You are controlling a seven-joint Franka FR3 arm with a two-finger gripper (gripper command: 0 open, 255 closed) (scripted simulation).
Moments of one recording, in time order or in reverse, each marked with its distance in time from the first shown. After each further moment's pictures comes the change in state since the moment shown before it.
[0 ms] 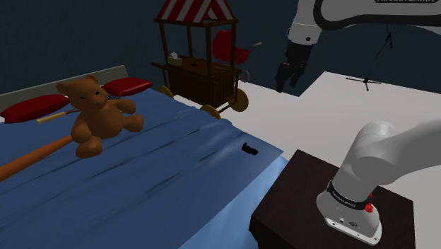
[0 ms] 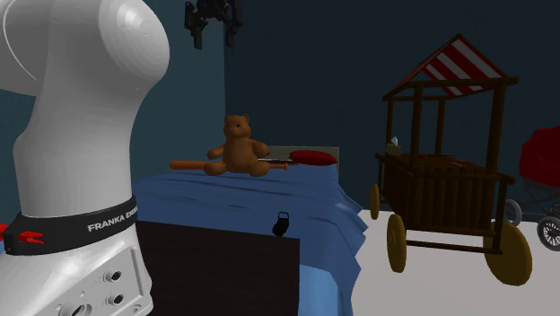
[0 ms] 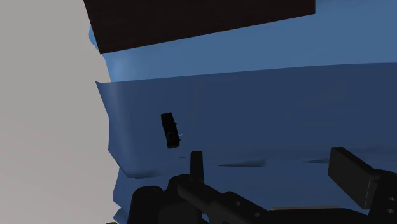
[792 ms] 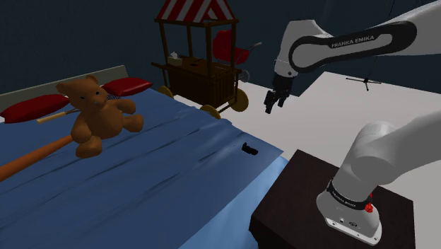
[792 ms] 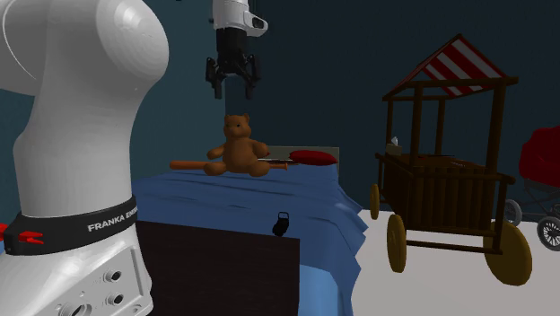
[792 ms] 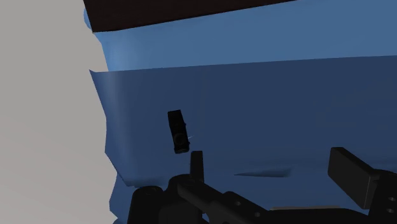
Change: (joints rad) arm -0.016 0.133 -0.062 -0.219 -0.044 0.354 -0.075
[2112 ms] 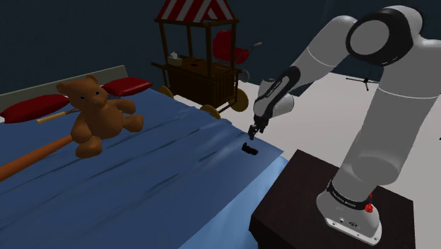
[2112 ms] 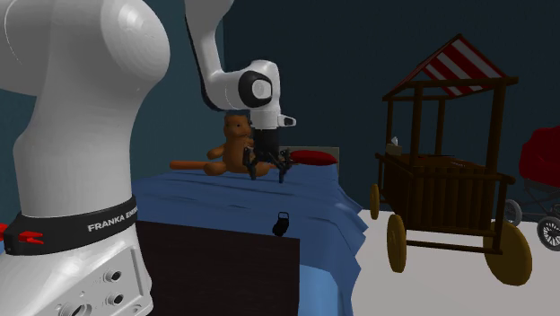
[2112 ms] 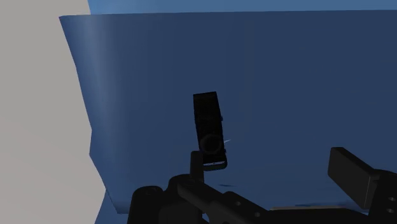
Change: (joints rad) arm 0.028 0.781 -0.115 0.029 0.191 0.751 -0.301
